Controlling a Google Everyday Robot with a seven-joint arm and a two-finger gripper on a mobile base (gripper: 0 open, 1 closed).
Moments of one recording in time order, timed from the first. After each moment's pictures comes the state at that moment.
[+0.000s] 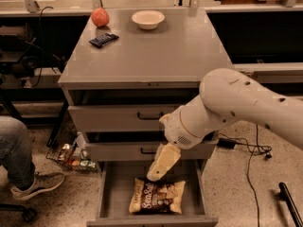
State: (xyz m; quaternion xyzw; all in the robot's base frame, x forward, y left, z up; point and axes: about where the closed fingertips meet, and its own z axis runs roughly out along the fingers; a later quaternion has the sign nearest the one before) arm 0.452 -0.019 0.754 -0.60 0.75 0.18 0.23
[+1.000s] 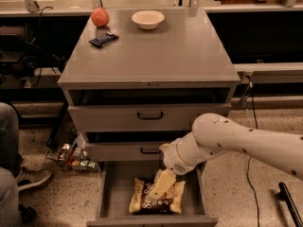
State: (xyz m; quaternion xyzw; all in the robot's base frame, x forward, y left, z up) arm 0.447 -0.017 0.621 -0.57 0.76 0.23 0.21
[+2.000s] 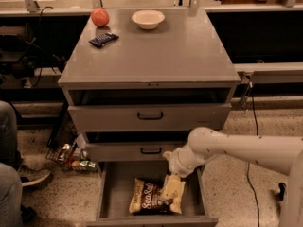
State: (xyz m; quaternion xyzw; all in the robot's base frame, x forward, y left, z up) arm 0.500 -0.051 0.480 -0.63 0.73 0.21 0.19
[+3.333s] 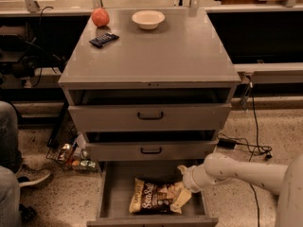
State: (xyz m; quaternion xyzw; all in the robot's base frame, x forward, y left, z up) arm 0.506 -0.113 0.357 -0.57 0.76 0.20 0.22
